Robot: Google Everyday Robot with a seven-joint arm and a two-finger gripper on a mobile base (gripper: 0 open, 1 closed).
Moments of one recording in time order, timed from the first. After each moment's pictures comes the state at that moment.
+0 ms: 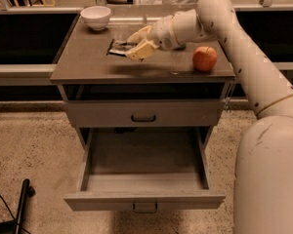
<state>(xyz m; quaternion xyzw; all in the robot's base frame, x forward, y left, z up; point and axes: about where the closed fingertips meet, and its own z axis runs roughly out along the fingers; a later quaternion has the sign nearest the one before) 0.742 0.025 0.888 -0.59 0.59 0.28 0.47</state>
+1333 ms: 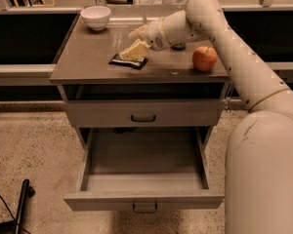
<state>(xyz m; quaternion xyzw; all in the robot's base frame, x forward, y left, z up) 0.762 0.046 0.872 -0.56 0.64 0.28 0.44</state>
